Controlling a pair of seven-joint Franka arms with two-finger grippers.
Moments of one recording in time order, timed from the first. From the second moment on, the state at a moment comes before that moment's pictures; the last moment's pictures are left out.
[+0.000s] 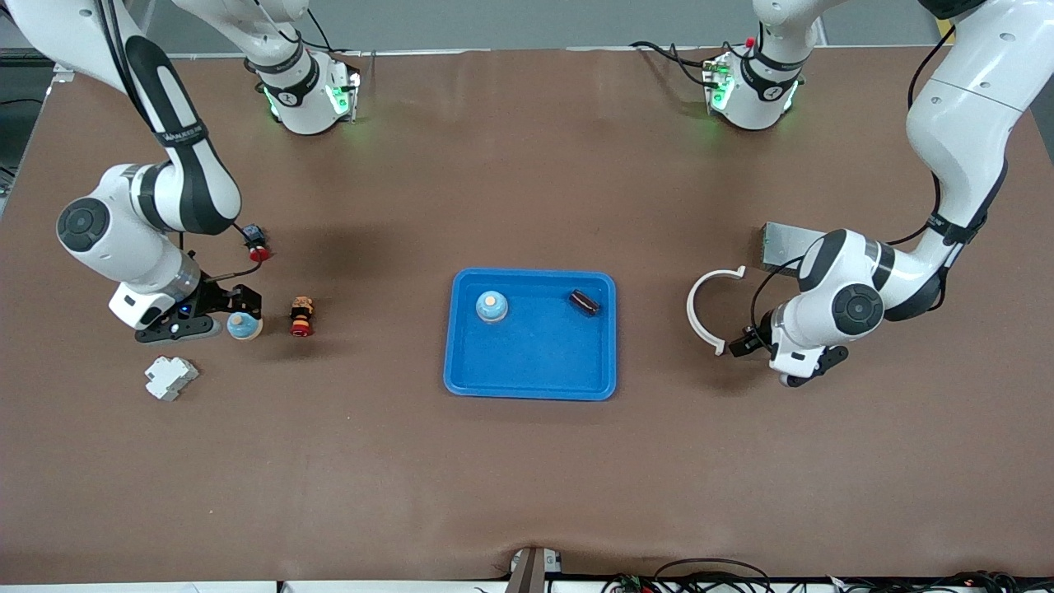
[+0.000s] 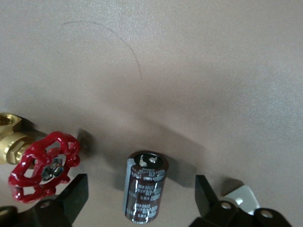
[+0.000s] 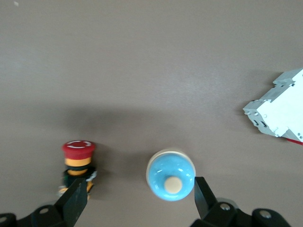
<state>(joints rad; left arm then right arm) 0.47 0.70 -0.64 -1.91 0.48 2.28 -0.93 -0.16 0.27 0.08 -2.23 0.00 2.56 -0.26</state>
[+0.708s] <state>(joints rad) 0.47 0.70 -0.64 -1.90 0.48 2.28 -0.93 -0.20 0.36 0.08 -2.24 0.00 2.61 -0.32</state>
